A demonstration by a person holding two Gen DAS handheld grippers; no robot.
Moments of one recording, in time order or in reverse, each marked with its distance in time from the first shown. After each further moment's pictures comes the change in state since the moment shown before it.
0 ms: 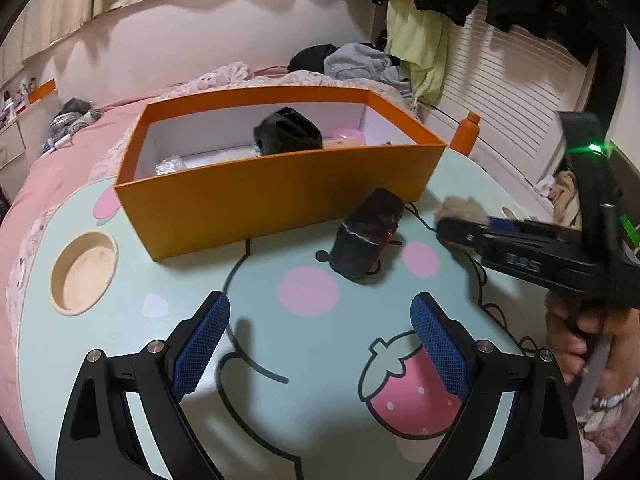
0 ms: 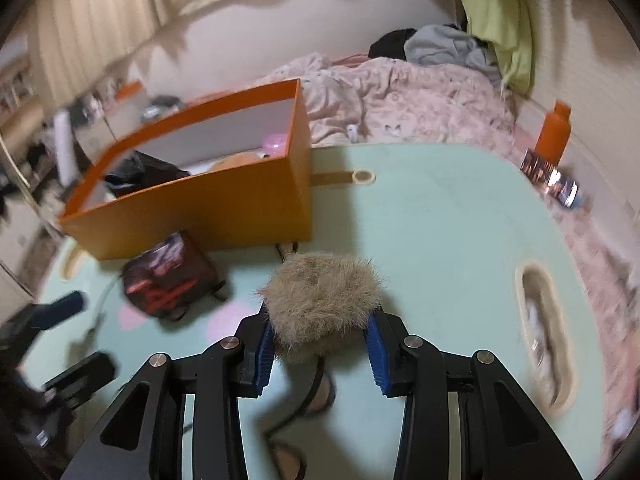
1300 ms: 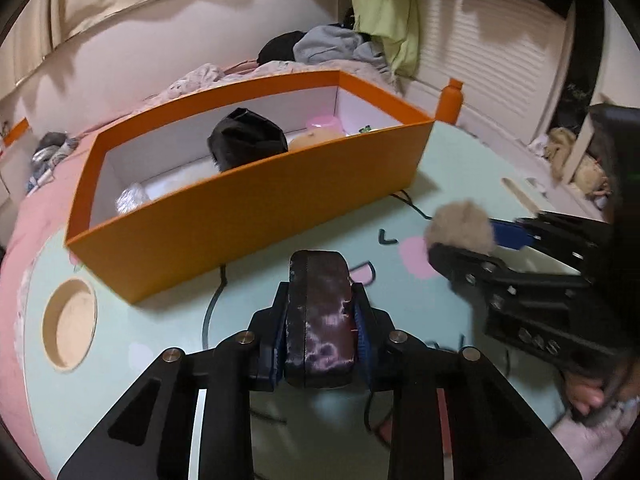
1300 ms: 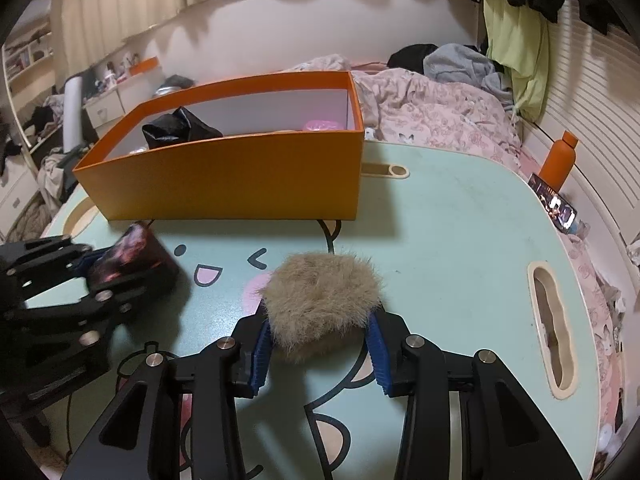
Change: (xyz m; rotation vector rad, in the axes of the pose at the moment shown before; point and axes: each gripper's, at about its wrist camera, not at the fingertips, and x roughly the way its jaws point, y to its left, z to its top) left arm 0.026 -0.021 0.015 0.150 0.056 -0.011; right arm -0.013 0.027 -0.025 -0.083 -0.019 -0.001
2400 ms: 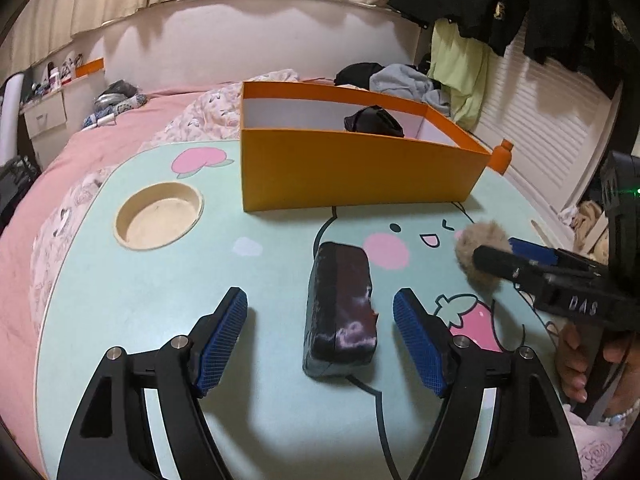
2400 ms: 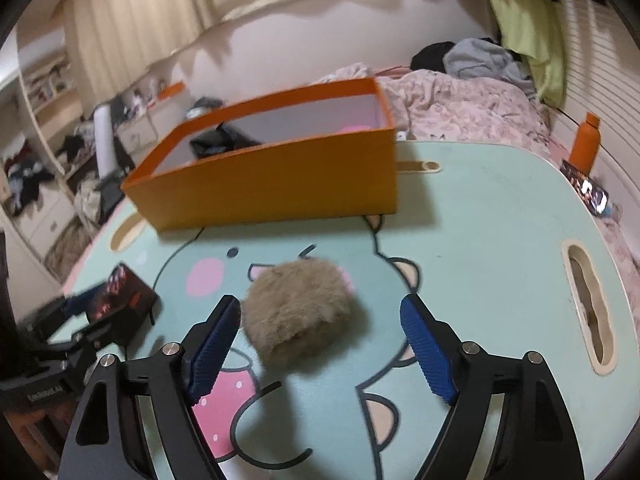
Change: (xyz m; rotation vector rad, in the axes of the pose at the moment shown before) left arm -0.046 0.036 -0.056 -0.258 -0.106 0.118; right arm -0.012 0.013 -0.010 0.037 -0.036 0.160
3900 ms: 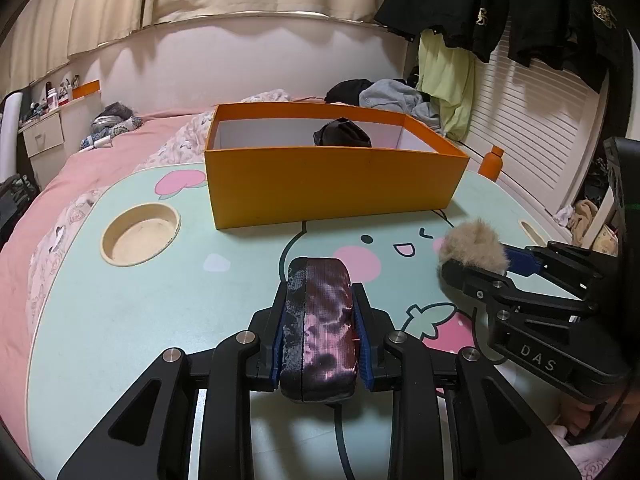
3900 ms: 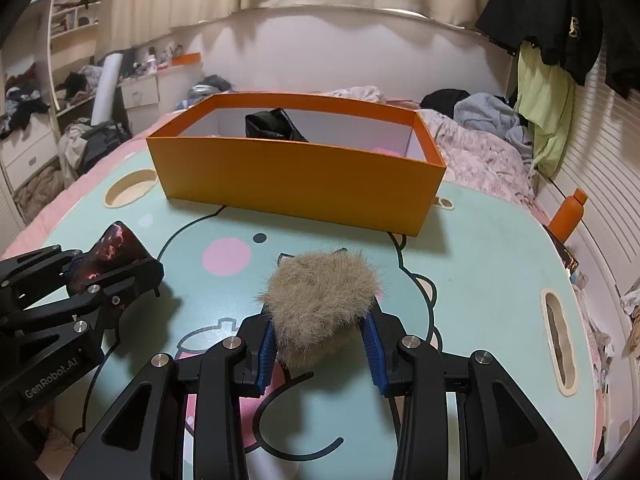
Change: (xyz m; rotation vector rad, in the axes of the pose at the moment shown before) left arm -0.006 -0.020 -0.007 0.026 -0.084 -0.010; right arm -0.005 0.044 -0.014 -0.211 -0.055 -0.146
